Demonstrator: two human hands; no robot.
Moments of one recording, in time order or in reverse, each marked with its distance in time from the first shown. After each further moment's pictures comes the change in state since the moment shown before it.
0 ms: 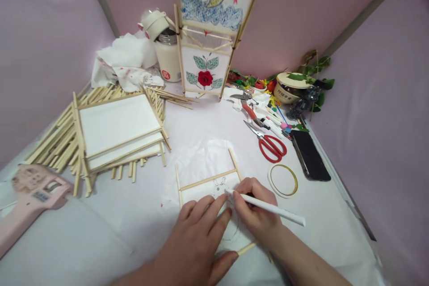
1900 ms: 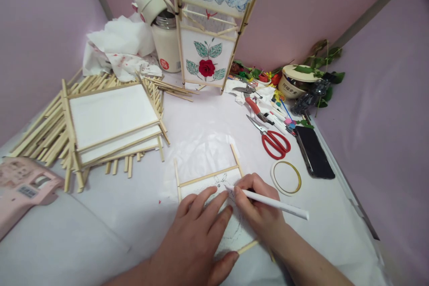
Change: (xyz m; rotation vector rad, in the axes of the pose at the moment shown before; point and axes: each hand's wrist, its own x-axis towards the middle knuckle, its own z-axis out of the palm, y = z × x) left_hand 0.004 -0.001 -0.002 -0.036 0.007 -0.022; right_hand 0.003 0.000 0.004 0.016 0.020 0.021
